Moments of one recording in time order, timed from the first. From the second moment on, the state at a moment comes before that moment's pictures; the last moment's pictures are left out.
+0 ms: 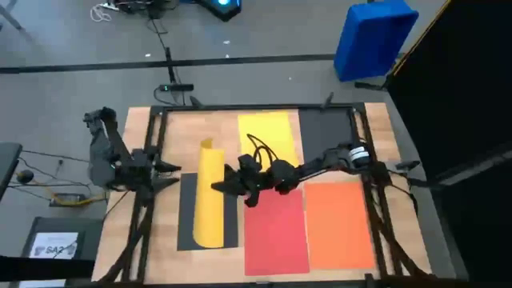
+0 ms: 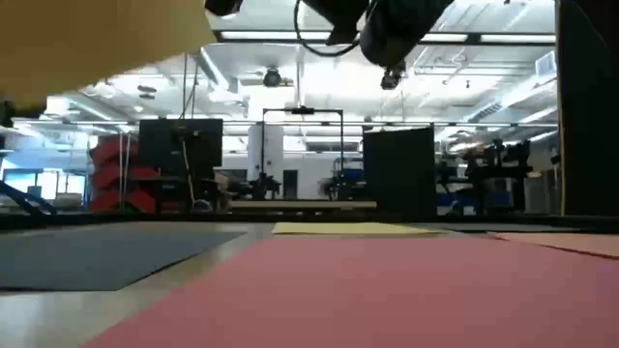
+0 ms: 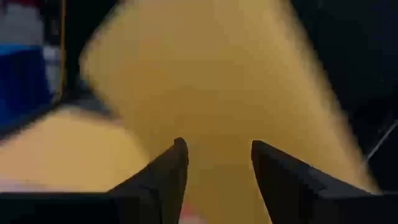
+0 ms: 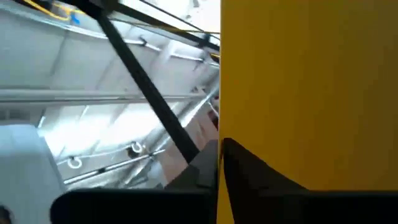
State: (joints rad) left arm -1.05 0.33 0.48 -0.38 -1.10 -0.58; right arm 0.15 2.13 1.44 1.35 -0.11 0.81
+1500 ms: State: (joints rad) left arm -0.95 0.01 0.01 0.77 -0.55 -0.13; right arm 0.21 2.09 1.86 0.93 -0.32 0.78
